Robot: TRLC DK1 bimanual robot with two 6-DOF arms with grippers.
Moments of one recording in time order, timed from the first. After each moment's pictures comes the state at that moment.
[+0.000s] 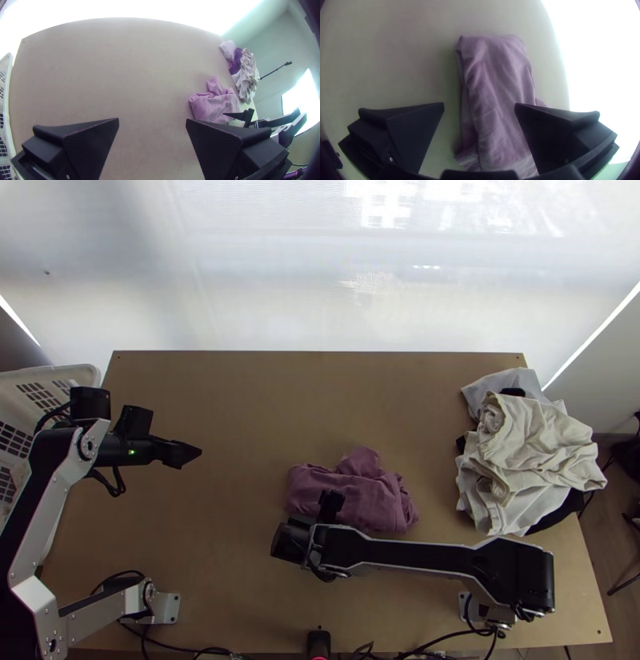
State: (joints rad) left arm 0.13 1.23 1.08 -0.92 0.56 0.26; right arm 1.35 1.82 1.19 -0.58 0.61 -0.02
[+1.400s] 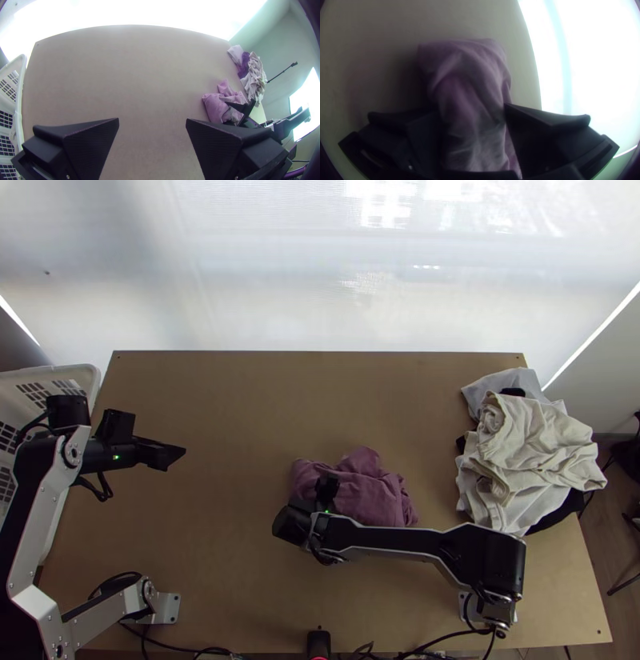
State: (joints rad) left arm 0.24 1.19 1.04 -0.89 0.56 0.35; right arm 1.26 1.96 1.12 -0.24 0.85 -0.27
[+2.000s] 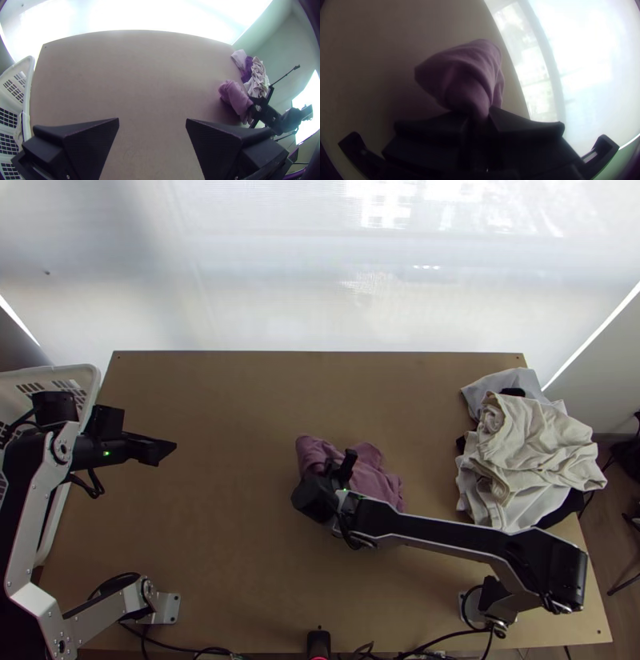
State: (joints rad) left arm 0.30 1.20 1.09 -0.91 0.55 0.38; right arm 1.18 1.71 1.08 -0.18 0.80 -0.39
